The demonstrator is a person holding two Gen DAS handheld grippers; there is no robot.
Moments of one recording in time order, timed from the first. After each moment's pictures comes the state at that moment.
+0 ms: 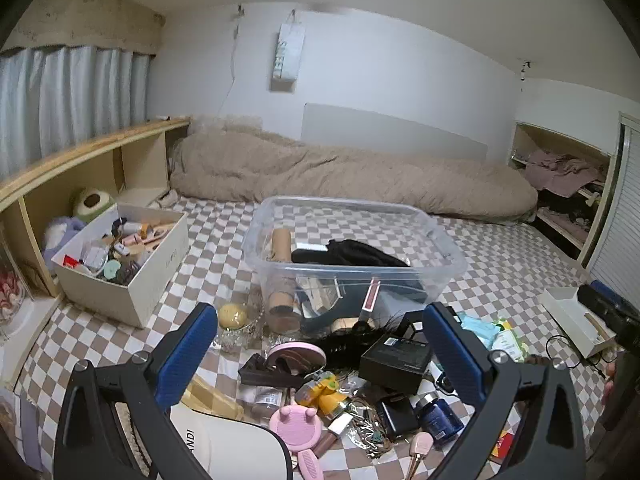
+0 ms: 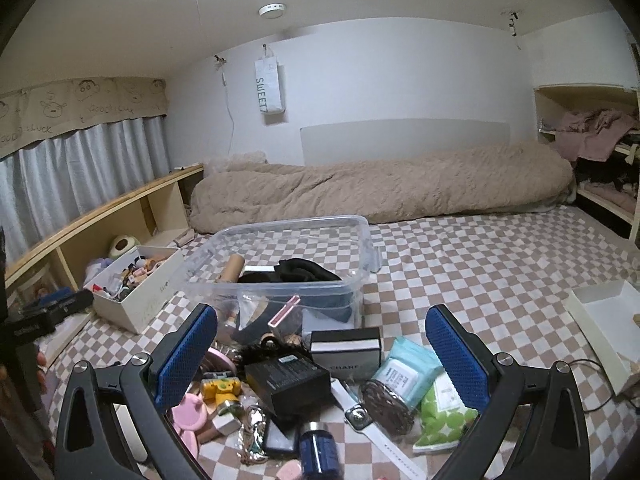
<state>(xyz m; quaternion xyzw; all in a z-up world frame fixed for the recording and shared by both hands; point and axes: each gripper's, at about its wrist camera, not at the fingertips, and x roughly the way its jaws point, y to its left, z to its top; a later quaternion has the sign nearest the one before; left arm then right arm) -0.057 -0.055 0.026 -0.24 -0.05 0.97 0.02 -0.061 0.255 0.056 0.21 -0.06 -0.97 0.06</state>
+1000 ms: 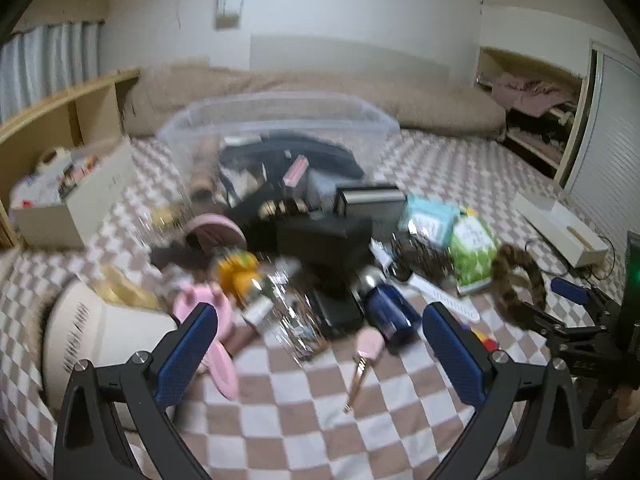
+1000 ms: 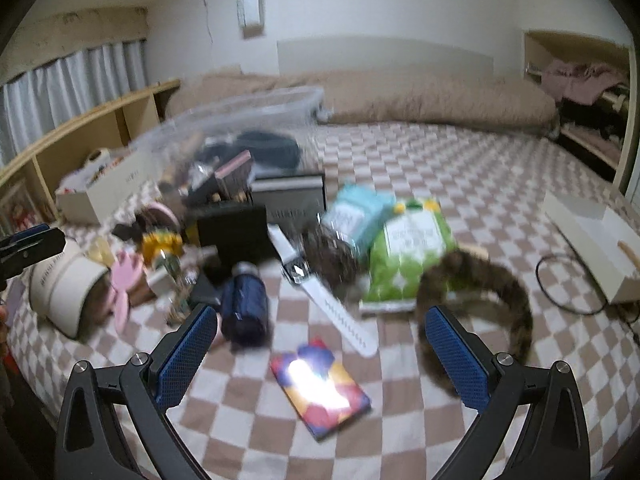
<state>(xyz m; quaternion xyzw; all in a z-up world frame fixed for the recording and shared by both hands) -0.013 0.055 -0.097 -0.35 -0.02 0.93 0.08 -0.005 0.299 -0.091 0.34 -0.03 -0.94 0.03</state>
